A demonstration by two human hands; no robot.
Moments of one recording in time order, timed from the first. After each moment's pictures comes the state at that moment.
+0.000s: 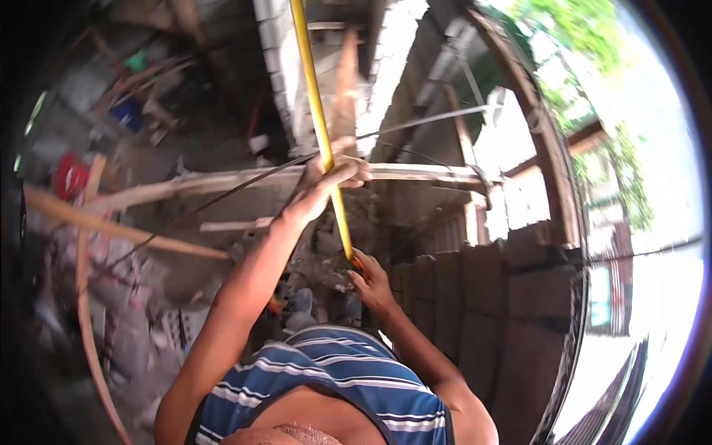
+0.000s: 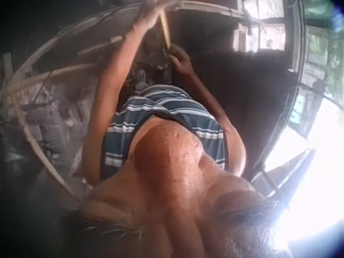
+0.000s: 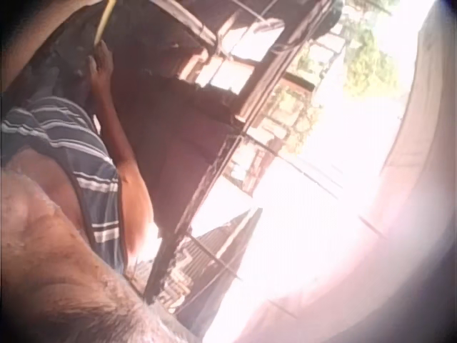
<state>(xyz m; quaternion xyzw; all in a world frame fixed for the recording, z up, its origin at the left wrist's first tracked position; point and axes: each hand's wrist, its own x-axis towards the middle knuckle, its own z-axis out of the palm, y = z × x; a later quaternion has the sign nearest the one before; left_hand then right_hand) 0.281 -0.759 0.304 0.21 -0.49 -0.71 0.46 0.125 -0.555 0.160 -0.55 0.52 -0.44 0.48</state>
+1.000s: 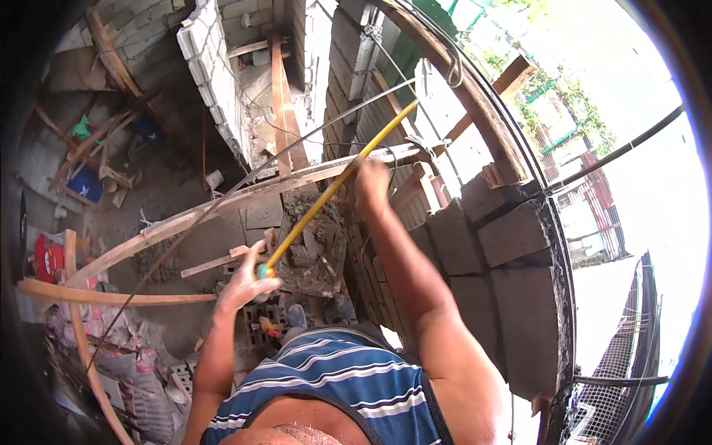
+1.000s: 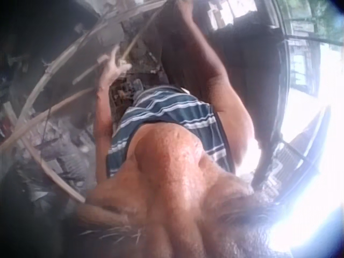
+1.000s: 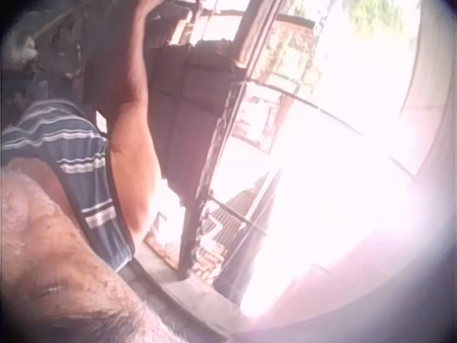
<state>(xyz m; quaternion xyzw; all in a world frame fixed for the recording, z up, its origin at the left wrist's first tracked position) 0.408 -0.642 0.253 0.45 -0.63 -0.61 0.16 0.057 -0.723 0.261 -0.18 0.63 -0.67 0.36</state>
